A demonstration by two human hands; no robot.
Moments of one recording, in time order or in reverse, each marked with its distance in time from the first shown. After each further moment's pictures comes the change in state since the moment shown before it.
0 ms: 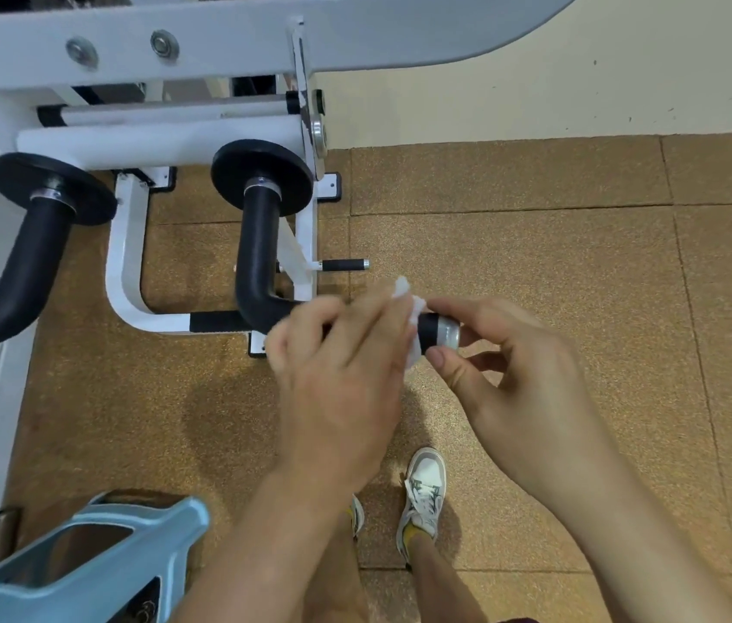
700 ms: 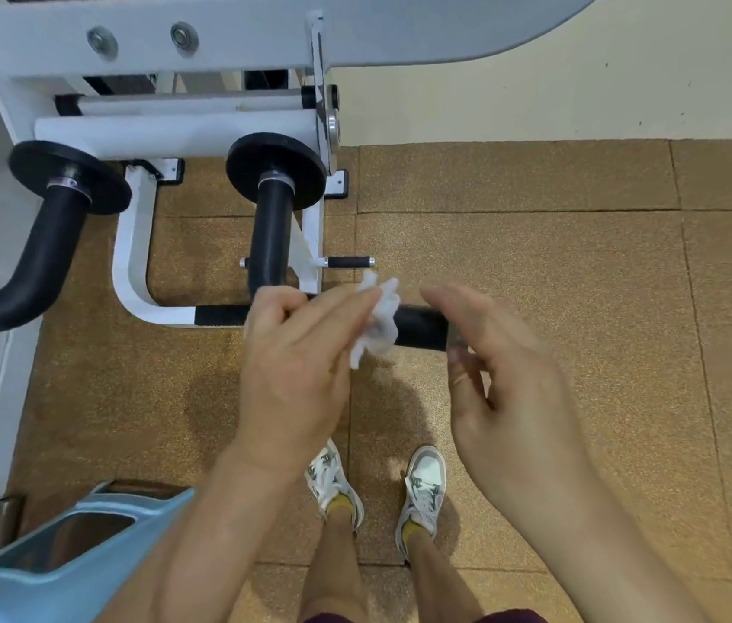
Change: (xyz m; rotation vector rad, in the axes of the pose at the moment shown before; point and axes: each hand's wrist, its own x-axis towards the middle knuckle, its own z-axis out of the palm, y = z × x) left_hand -0.003 -0.039 -0.004 -0.068 0.013 0.103; right_hand -0.013 -0.012 0.016 -0.119 0.044 -0.046
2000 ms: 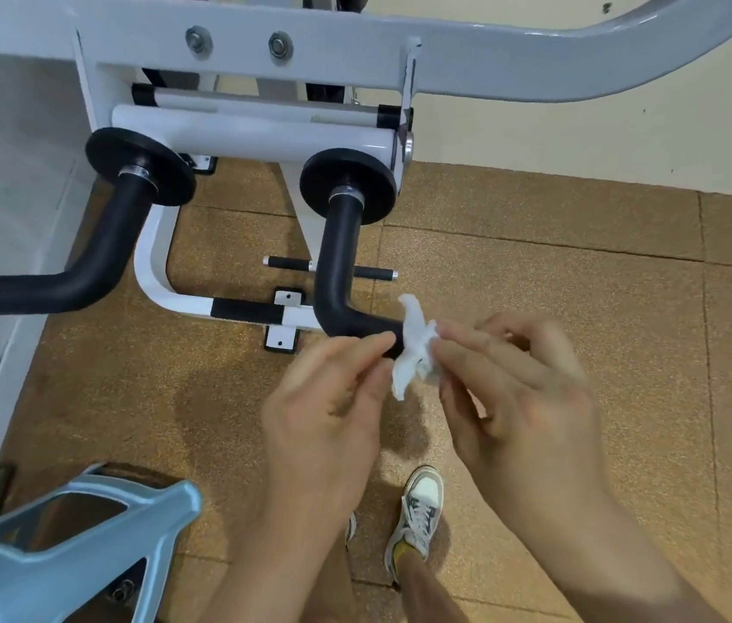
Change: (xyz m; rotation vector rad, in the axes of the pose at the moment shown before) left_hand -0.019 0.004 -0.025 -0.466 0.139 -0.515; right_hand 0.023 -0.015 0.027 -0.338 0.127 -0.414
